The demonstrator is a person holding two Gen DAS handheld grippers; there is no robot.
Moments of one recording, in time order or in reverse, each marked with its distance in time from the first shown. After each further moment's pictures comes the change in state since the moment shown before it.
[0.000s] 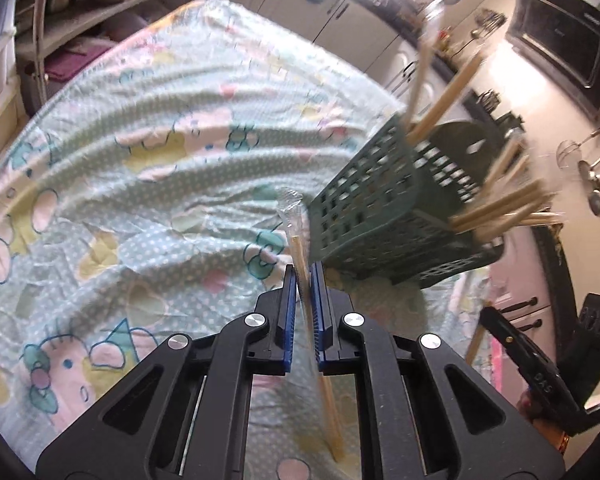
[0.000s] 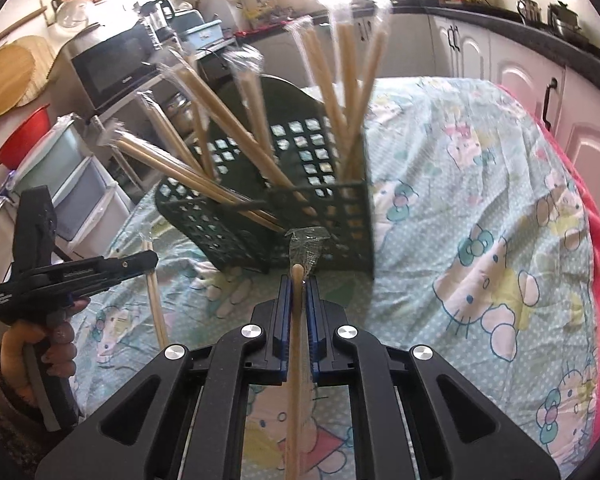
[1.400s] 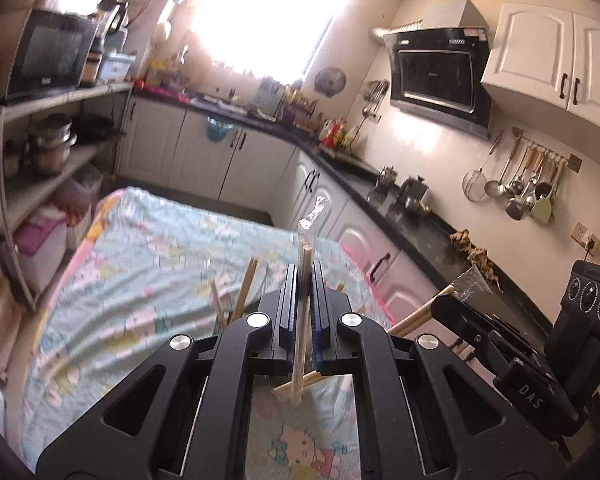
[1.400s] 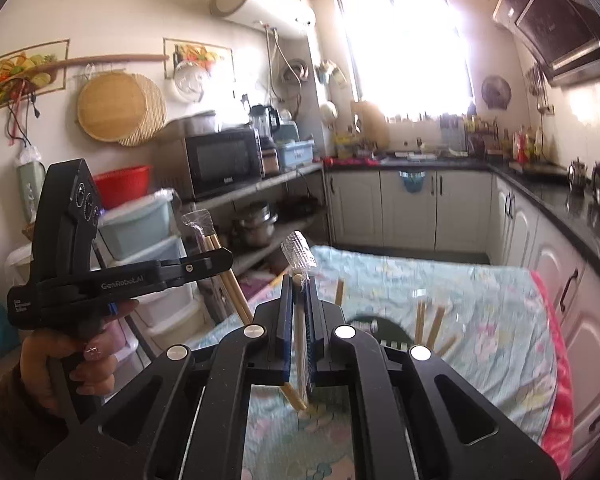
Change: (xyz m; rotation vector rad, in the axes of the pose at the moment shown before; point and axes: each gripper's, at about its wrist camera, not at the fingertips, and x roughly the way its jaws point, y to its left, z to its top) left arm -0.174 -0.129 0.036 0.294 -0.431 -0.172; right arm -0.163 0.098 0.071 -0.284 -0.464 0.157
